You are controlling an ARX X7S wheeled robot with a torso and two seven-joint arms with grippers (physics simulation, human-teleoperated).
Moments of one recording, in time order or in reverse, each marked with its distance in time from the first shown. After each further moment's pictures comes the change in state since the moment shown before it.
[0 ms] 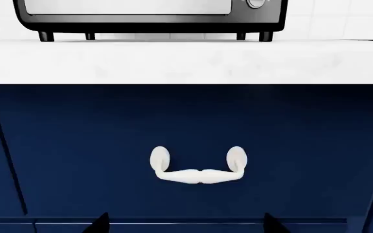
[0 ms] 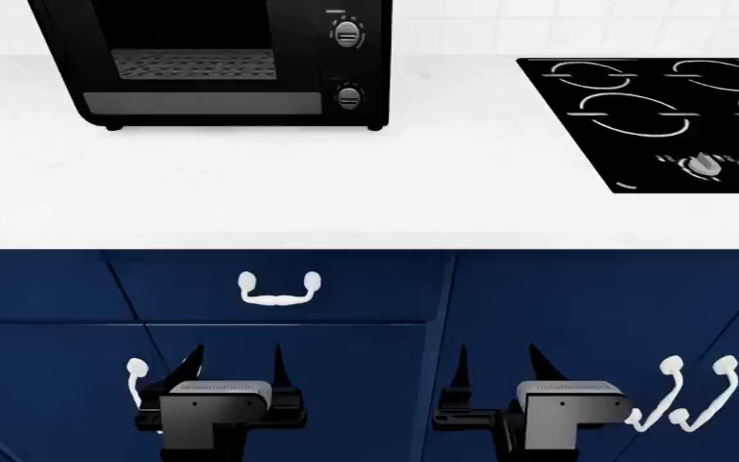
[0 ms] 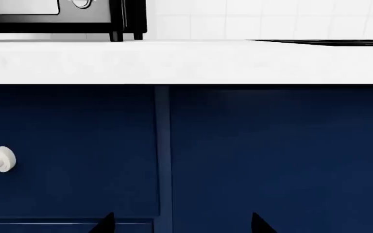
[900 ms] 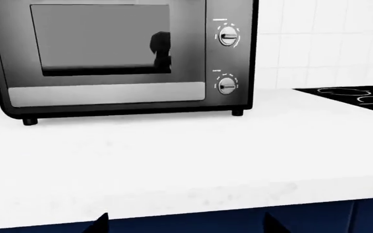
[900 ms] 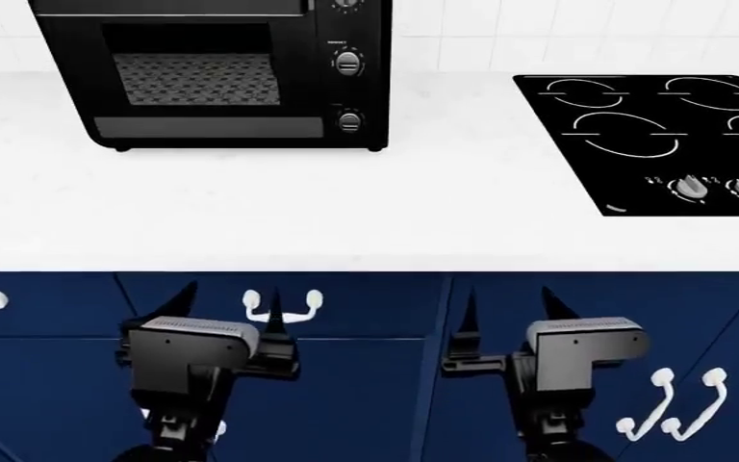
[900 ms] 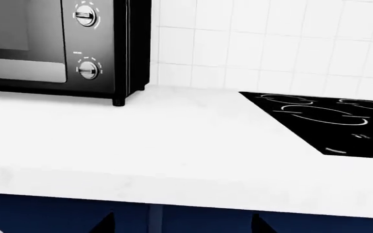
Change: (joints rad) left arm -0.098 -0.142 0.075 0.372 -0.141 -0.376 -0.029; right arm 0.130 0.118 -0.084 -0.184 0.056 0.227 0.075
